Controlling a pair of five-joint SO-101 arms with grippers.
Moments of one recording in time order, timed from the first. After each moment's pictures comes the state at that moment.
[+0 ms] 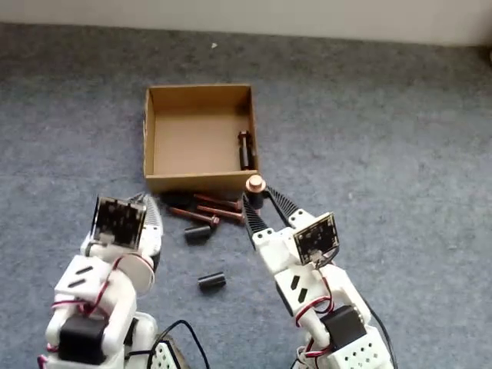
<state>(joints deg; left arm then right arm) 2.3 -101.1 70.1 66.4 -3.6 -32.2 -104.0 95.3 22.0 5.2</state>
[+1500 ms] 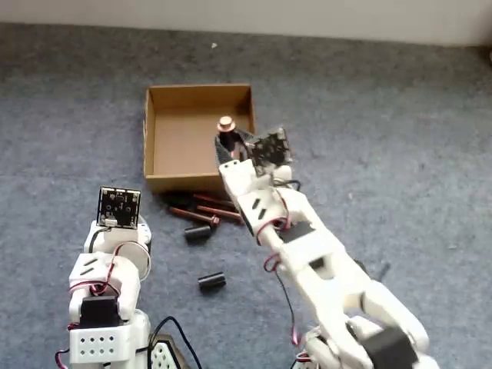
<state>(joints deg) -10.4 -100.5 95.7 50.1 -5.9 -32.8 -18.8 59.4 -22.2 5.2</state>
